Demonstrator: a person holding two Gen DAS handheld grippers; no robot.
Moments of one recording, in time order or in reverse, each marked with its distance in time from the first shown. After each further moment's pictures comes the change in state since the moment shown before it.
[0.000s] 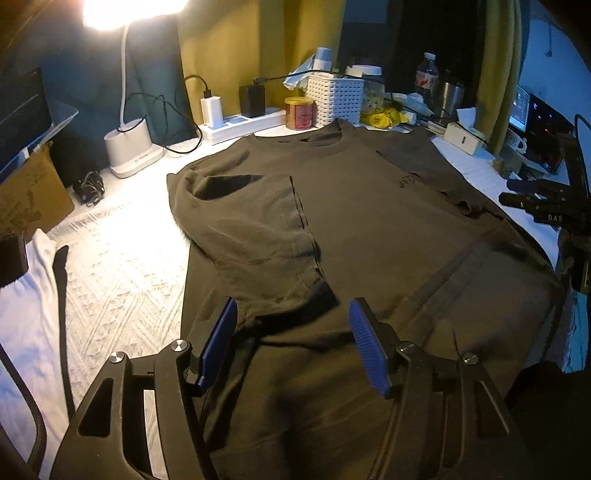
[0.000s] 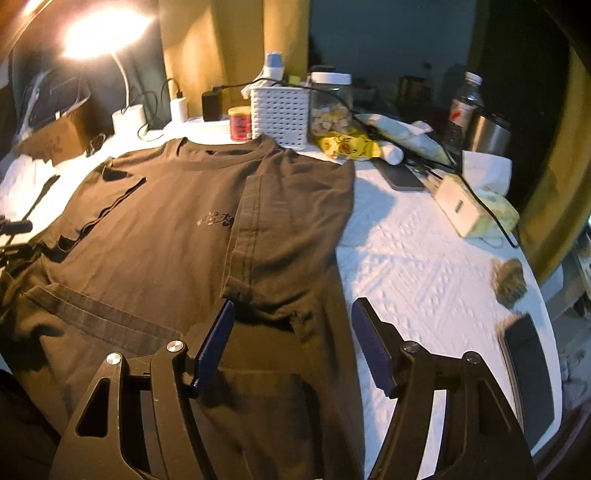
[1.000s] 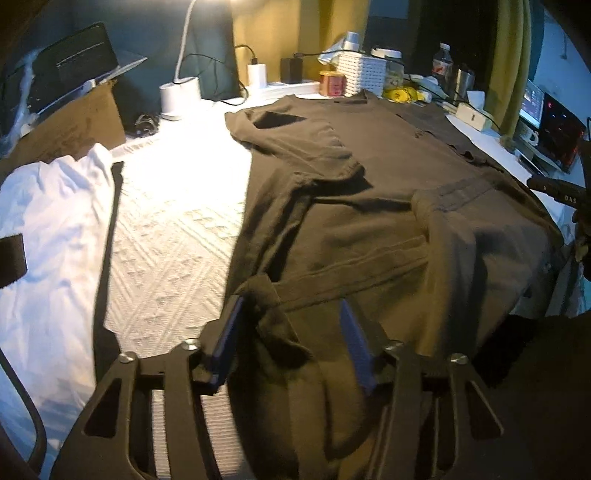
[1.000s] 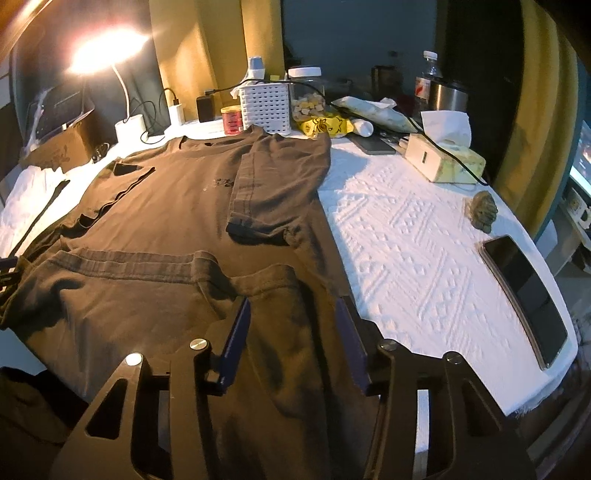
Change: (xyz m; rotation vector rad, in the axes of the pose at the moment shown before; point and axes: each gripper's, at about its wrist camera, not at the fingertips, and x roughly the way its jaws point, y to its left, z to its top) left arm -0.040 0.025 -0.093 -0.066 0.053 0.057; right arm -0.040 -0.005 -0.068 0.092 -0.019 0.008
